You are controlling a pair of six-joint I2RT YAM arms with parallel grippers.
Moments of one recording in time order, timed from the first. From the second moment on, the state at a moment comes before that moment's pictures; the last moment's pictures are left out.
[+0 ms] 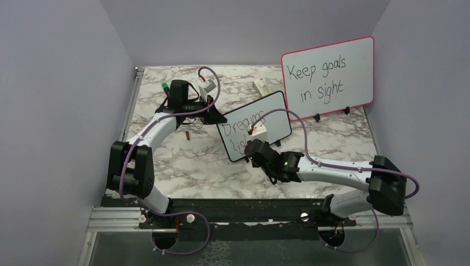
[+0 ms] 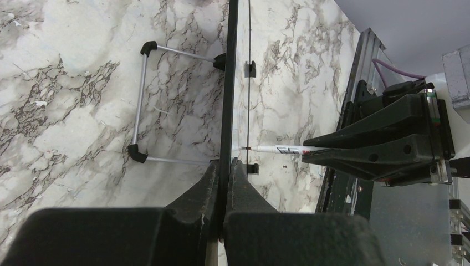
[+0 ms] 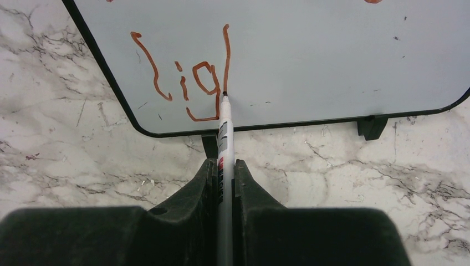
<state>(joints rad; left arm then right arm) -0.22 1.57 1.08 -0.15 1.00 -0.02 1.12 1.37 0.85 -0.23 0.61 0.47</state>
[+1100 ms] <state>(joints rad) -0.22 1.57 1.08 -0.15 1.00 -0.02 1.12 1.36 0.85 -0.17 0.69 0.43</state>
